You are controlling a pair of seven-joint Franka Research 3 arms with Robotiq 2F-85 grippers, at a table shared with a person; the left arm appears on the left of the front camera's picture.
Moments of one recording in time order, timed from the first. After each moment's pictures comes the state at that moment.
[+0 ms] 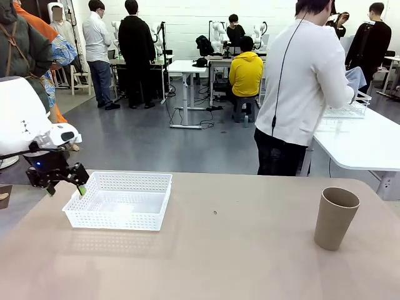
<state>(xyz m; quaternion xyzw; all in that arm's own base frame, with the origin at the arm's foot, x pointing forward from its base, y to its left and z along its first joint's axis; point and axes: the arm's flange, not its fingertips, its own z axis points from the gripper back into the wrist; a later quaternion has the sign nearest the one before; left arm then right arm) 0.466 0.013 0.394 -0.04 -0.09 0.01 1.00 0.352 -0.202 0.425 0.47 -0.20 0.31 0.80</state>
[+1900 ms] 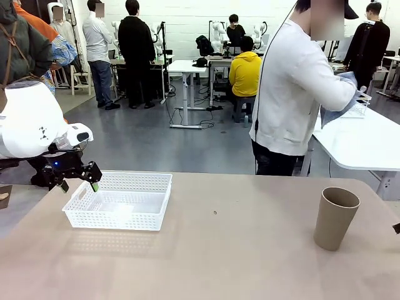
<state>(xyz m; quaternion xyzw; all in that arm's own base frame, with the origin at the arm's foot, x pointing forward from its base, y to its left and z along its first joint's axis) 0.489 -0.007 0.387 -0.03 -0.11 0.02 0.99 0.408 -0.194 0.318 0.47 -0.20 0.40 0.76</state>
